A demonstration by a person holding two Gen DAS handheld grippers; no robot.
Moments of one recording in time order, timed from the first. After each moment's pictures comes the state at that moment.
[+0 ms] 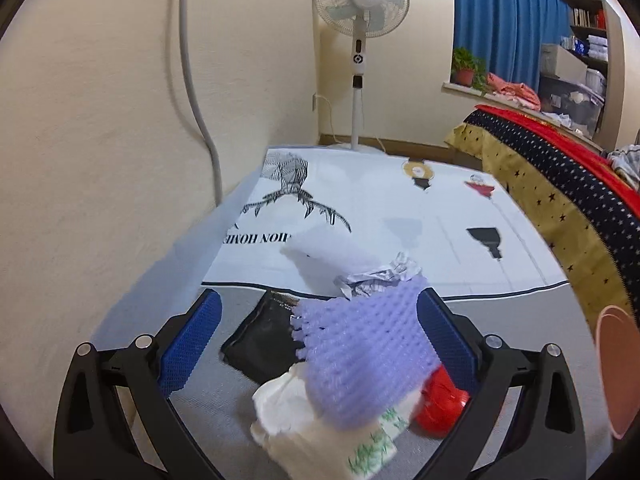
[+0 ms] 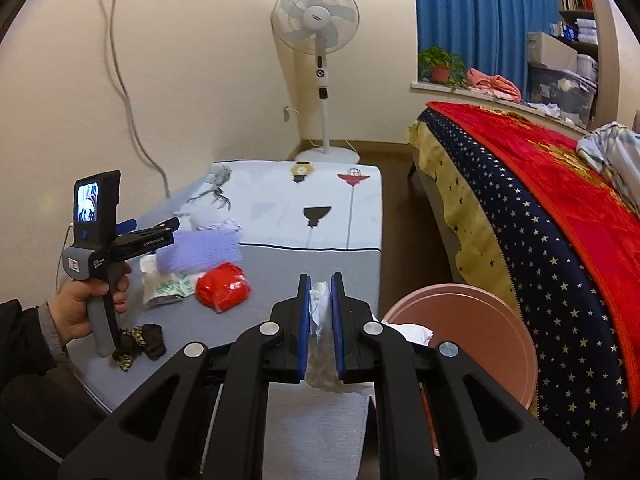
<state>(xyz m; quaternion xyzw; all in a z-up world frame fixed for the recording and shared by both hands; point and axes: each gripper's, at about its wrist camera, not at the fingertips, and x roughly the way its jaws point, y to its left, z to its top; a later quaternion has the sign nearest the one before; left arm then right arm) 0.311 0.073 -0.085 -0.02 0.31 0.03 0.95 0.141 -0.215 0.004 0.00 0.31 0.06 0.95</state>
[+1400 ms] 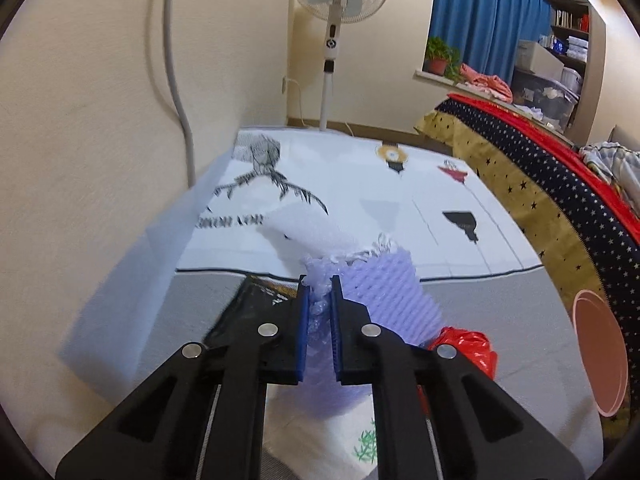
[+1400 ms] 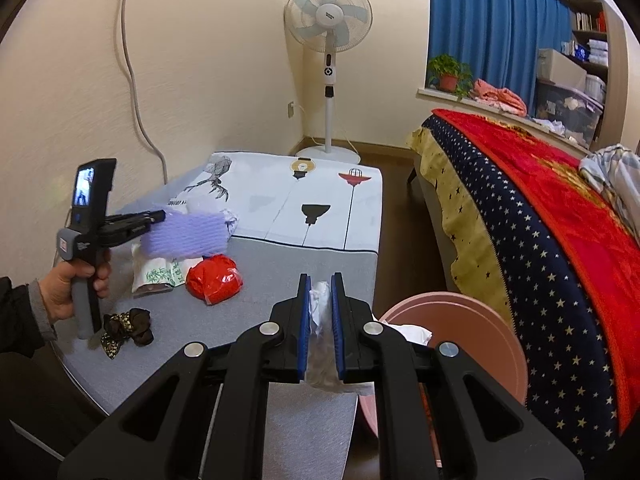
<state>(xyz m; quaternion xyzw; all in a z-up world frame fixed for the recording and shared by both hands) 0.305 0.090 -0.082 -0.04 0.33 -0.04 0.94 0.145 -0.207 0.002 -0.03 0.31 0.06 0.95</state>
